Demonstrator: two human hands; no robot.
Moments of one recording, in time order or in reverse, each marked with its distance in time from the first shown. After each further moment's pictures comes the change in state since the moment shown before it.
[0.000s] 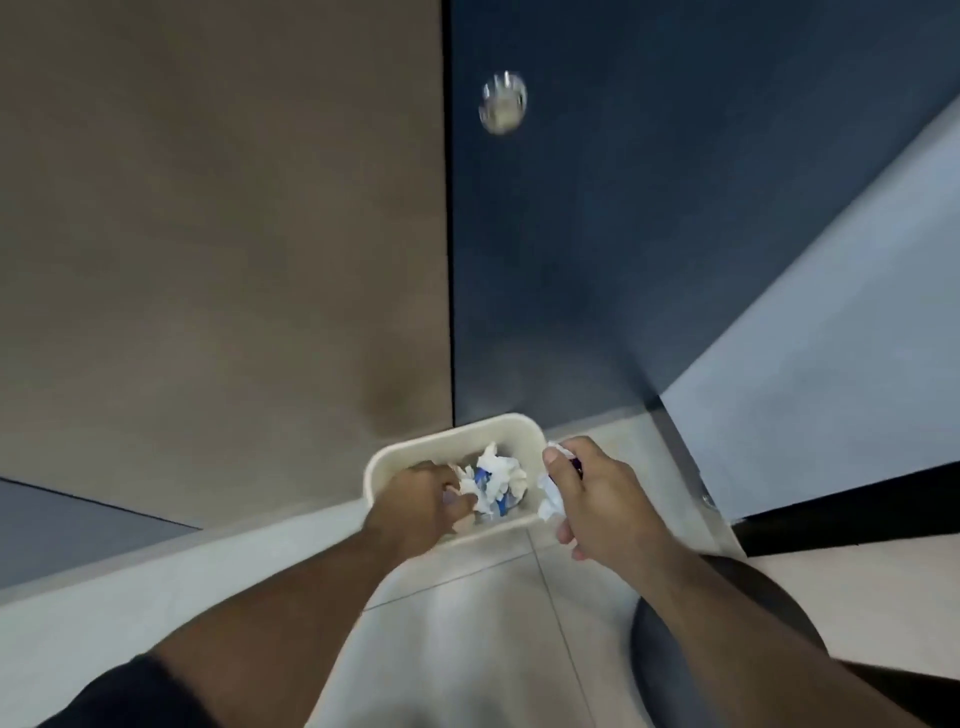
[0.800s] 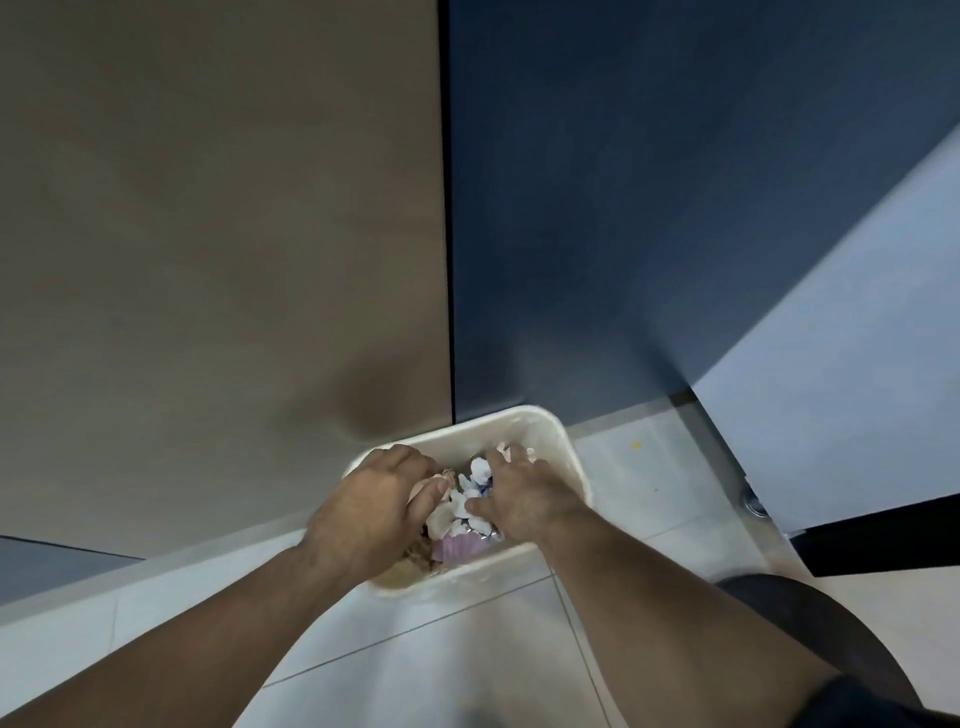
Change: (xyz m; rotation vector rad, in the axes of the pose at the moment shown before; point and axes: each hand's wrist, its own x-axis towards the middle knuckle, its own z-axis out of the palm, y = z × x) left_hand 0.033 -0.057 0.008 0.159 0.203 0.283; right_hand 0.150 0.058 0.131 -0.682 -0.223 -0.112
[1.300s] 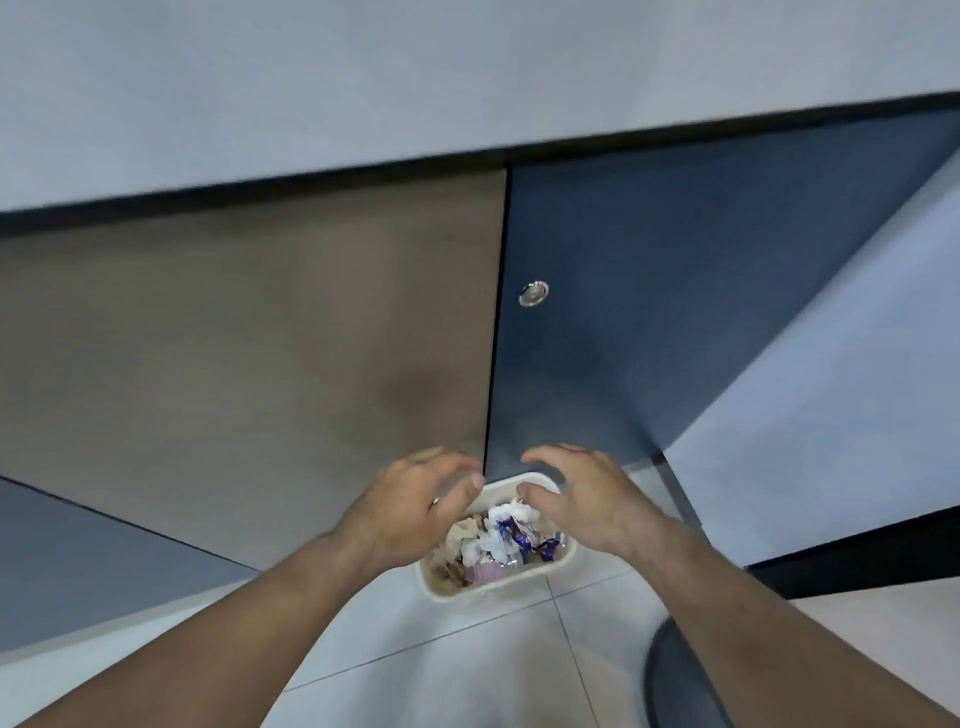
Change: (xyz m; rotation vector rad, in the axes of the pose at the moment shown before) left_hand -0.048 0.109 -0.218 -0.213 -0.002 0.002; right_hand -0.193 -0.041 -0.208 0.269 0.248 -0.242
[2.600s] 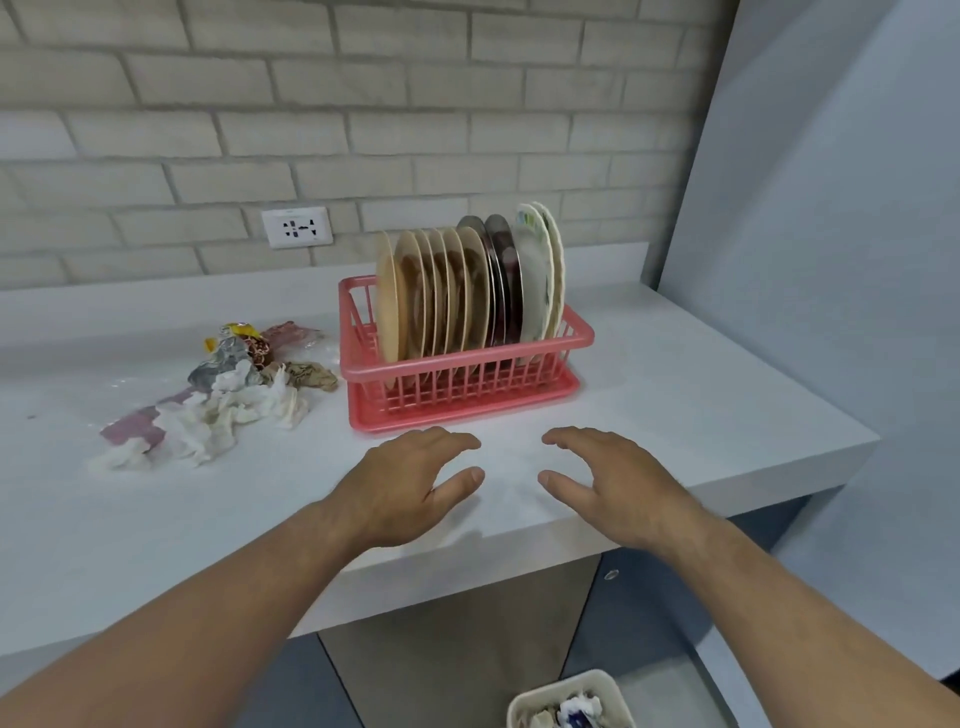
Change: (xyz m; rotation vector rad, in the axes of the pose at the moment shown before) left_hand -0.097 0.150 -0.460 0.362 0.170 0.169; right_hand -0.093 -0.388 -0.296 -0.204 0.237 -0.198
